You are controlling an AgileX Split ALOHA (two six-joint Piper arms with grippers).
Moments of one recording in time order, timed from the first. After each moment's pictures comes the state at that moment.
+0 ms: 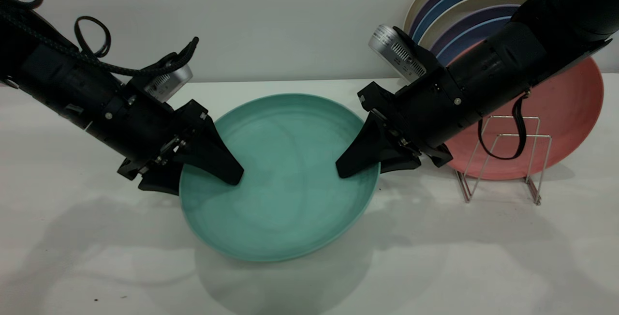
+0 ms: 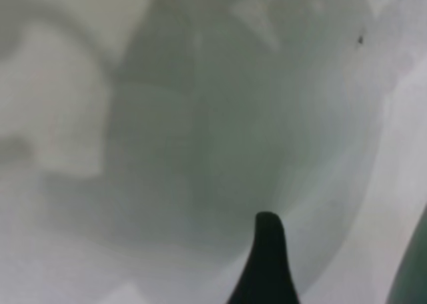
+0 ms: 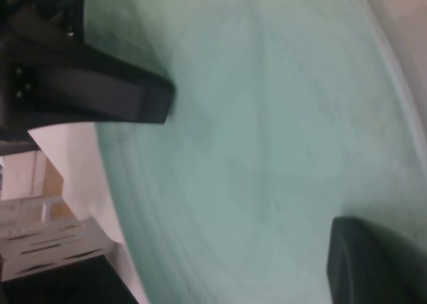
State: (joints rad) left arm -0.08 2.22 -1.17 -1.07 0.75 0.95; right arm 0.28 2.25 -1.26 1.31 0.83 -1.03
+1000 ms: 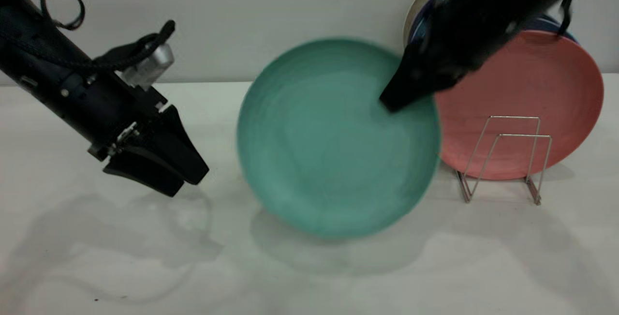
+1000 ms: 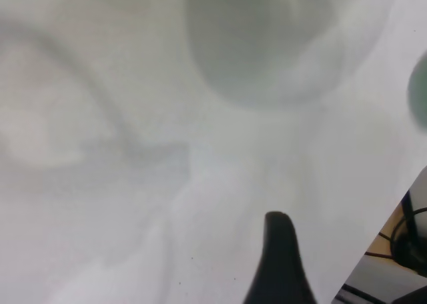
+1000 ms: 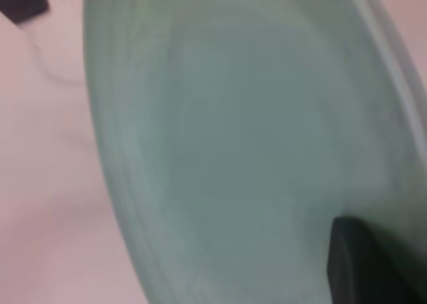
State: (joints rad) left arm -0.04 2.14 -1.20 -0.85 0.90 0.94; right arm 0.28 1.96 -1.26 0.89 0.62 -1.35
